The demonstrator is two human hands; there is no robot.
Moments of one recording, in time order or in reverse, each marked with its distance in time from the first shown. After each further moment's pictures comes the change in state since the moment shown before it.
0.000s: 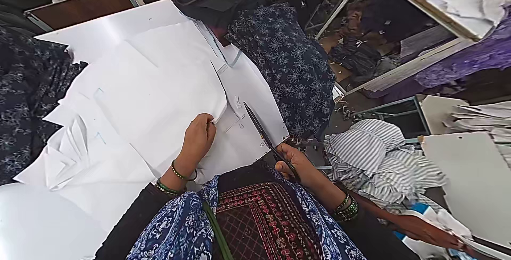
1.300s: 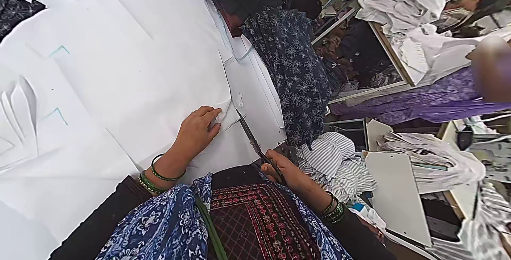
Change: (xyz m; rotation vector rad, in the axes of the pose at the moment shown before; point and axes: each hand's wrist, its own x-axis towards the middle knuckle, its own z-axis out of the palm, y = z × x) left_hand 0.001 -0.017 0.006 -0.174 -0.015 0.097; right_hand 0.011 -0.035 0.019 -0.366 -0.092 0.258
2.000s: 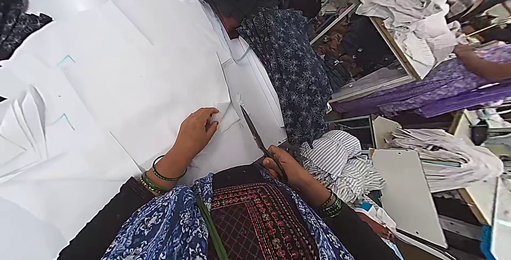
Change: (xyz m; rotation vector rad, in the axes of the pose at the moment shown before) left_hand 0.001 0.002 -0.005 -0.029 -0.013 -0.080; right_hand 0.005 0.009 -0.001 0.153 0.060 -0.026
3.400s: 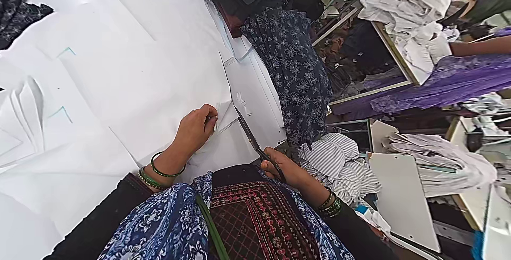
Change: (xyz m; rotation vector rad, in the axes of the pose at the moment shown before) left_hand 0.002 0.002 -0.002 -0.026 0.018 -0.025; right_hand 0.002 -0.008 -0.002 -0.113 -0.121 -0.004
